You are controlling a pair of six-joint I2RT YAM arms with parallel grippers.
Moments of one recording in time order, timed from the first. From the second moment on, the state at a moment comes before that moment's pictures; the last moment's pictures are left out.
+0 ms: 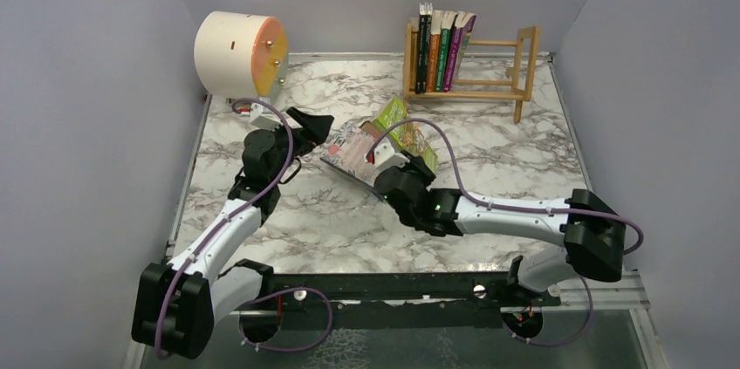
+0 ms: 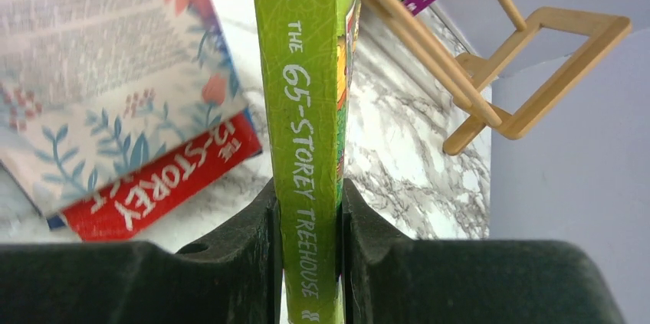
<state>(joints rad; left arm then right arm) -0.28 1.03 0.55 0.42 0.08 -0.85 1.16 1.48 0.88 -0.06 1.05 -0.19</state>
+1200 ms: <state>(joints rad) -0.28 1.13 0.51 0.39 0.25 -0.80 0.38 1.56 1.13 0.42 0.62 -0.08</state>
